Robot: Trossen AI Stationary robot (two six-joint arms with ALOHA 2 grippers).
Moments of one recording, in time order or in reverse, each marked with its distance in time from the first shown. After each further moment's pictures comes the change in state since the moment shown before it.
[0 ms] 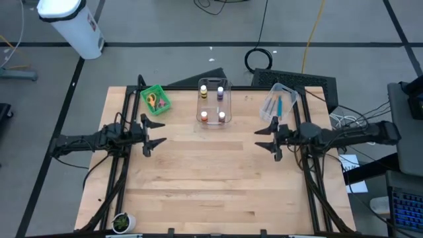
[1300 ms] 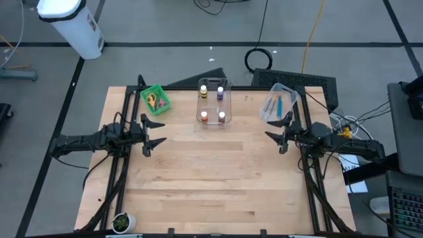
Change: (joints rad) left arm 0.000 0.000 -0.002 0.019 0.001 -0.003; right arm -0.154 -0.591 -0.154 -0.369 0.067 -0.090
